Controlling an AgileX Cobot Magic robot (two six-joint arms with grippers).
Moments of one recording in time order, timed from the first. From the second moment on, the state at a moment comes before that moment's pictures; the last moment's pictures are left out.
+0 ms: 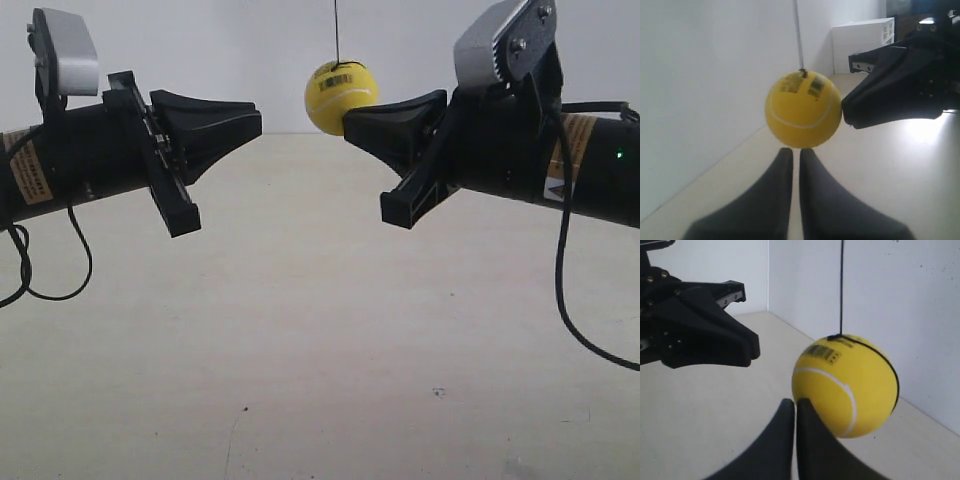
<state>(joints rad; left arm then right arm) -0.21 1.65 -0.73 1.01 -1.11 -0.46 0.35 1.50 -0.71 -0.94 -0.86 0.59</state>
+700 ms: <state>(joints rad) -0.21 1.65 -0.73 1.01 -1.10 -0.42 0.36 1.50 -0.72 -0.80 -0.80 0.50</state>
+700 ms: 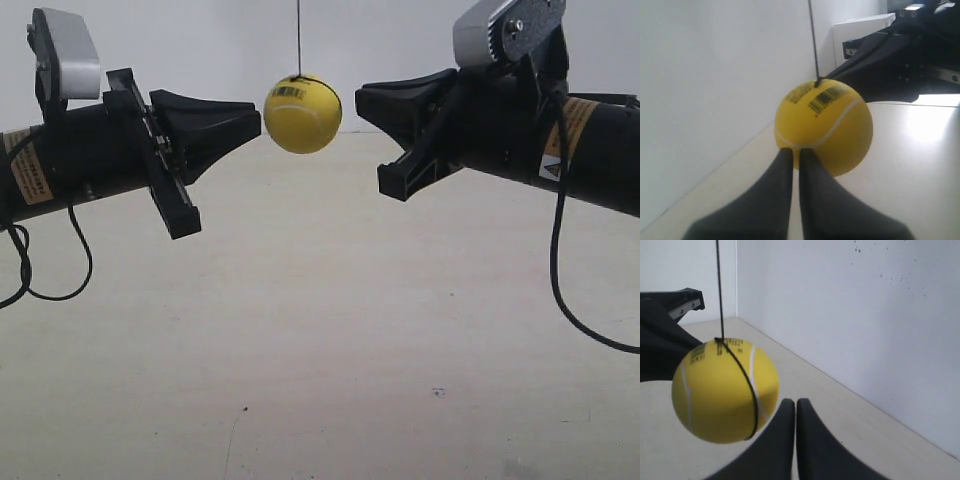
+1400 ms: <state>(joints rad) -0.21 1.65 -0.74 1.08 -1.05 -0.44 0.36 1.56 -0.79 -1.01 -0.78 0.66</state>
